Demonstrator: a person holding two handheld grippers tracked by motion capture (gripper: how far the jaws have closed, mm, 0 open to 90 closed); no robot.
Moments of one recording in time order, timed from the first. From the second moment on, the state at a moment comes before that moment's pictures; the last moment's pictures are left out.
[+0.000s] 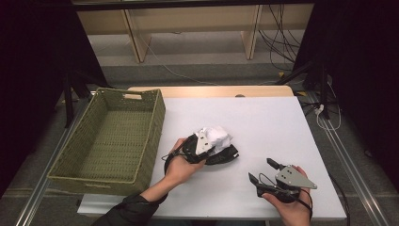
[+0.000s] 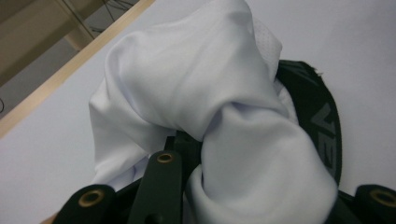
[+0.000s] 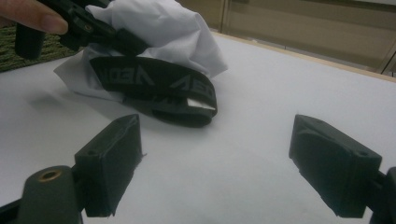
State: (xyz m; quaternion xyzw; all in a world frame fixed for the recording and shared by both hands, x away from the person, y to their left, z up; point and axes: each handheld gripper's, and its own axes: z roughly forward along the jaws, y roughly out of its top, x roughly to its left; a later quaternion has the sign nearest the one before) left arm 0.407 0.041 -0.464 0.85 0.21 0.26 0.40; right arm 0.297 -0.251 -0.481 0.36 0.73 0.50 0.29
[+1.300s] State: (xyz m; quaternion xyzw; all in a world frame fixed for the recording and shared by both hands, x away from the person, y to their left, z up) left arm 0.393 0.073 -0.408 0.86 0.28 0.18 0.39; right arm 0.298 -0.251 -0.481 0.36 0.73 0.50 0.29
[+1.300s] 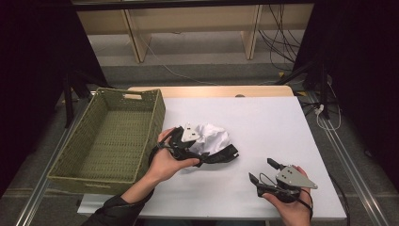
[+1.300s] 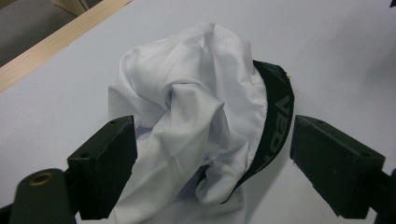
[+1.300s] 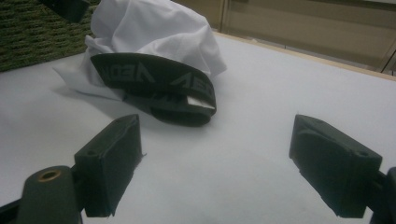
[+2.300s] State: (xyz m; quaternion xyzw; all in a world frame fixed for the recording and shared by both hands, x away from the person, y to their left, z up) left arm 0.381 0.108 -0.374 0.84 0.29 0.18 0.43; right arm 0.298 -0.252 -0.481 0.36 0.73 0.50 0.29
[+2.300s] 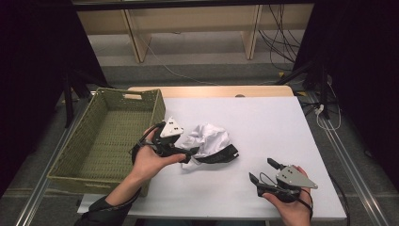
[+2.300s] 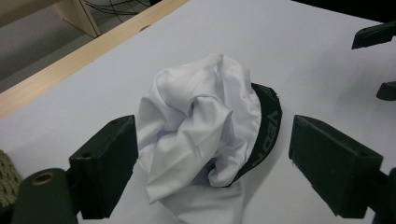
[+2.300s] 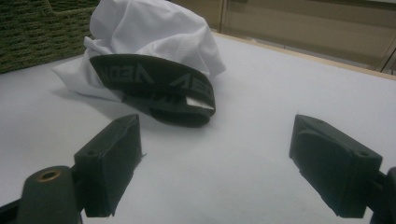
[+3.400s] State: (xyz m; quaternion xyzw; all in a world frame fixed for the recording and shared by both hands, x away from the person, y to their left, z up) left arm 0.381 0.166 -0.356 0.80 0.33 0.19 0.47; right arm 0.298 -0.252 -0.482 0.37 0.73 0.50 0.29
